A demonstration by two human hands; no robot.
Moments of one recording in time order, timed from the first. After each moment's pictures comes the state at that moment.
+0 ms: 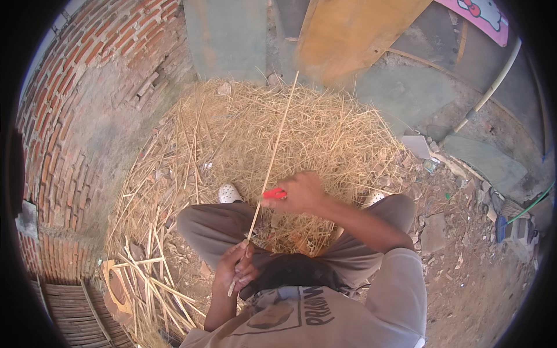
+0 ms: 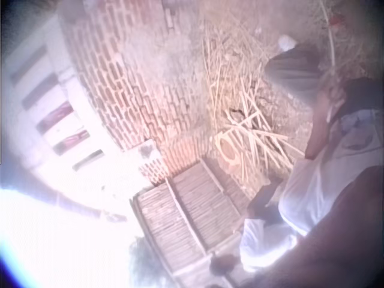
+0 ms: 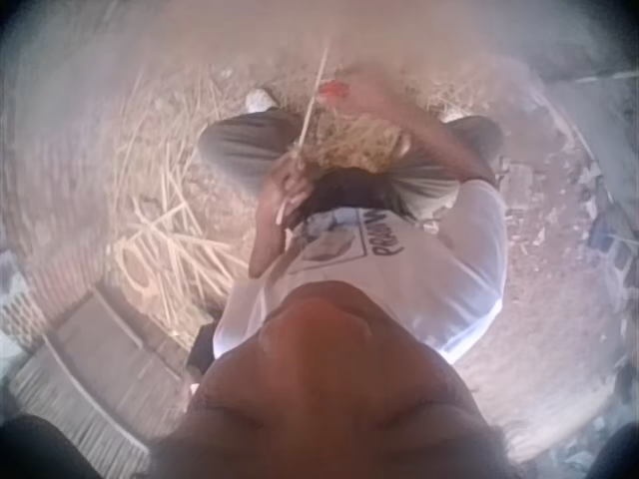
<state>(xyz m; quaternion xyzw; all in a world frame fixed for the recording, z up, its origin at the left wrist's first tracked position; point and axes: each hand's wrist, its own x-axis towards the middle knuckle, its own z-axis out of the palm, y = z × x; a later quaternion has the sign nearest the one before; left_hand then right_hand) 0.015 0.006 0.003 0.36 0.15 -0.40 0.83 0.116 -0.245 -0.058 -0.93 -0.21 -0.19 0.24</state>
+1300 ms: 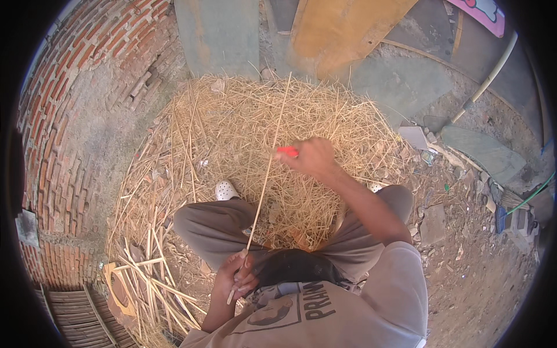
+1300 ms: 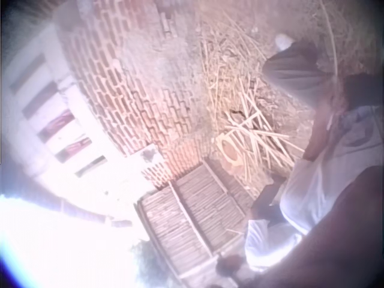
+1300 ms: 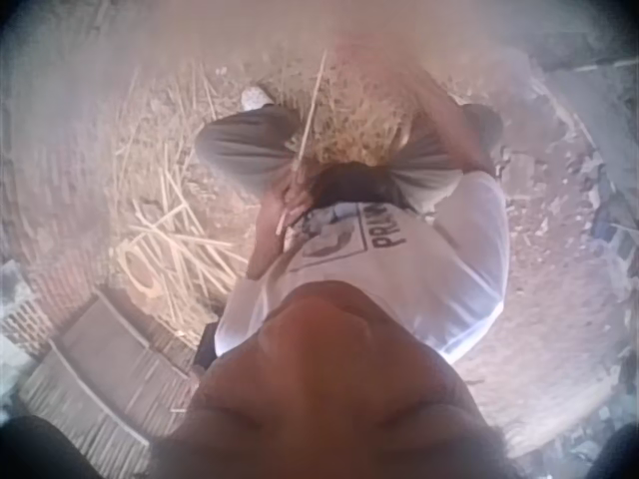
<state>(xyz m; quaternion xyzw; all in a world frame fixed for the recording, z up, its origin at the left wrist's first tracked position) 0.000 0.016 -0.001 0.34 0.15 -0.44 0.82 0.164 -0.288 -0.065 -0.97 -0.04 -0.12 0.19</state>
